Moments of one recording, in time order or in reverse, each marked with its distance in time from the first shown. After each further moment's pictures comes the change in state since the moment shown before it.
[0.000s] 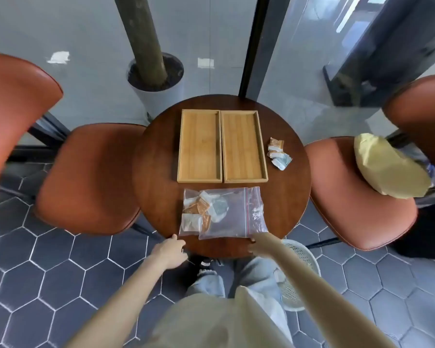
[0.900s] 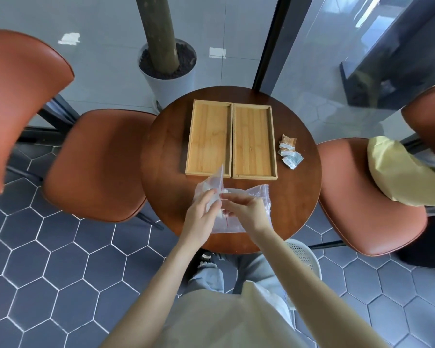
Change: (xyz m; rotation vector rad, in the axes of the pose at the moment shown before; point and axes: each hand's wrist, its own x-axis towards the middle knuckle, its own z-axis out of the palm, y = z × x) left_hand -0.032 0.064 -0.040 -1.050 0.616 0.320; right_hand -0.045 -0.082 -0.050 1.195 0.366 -0.373
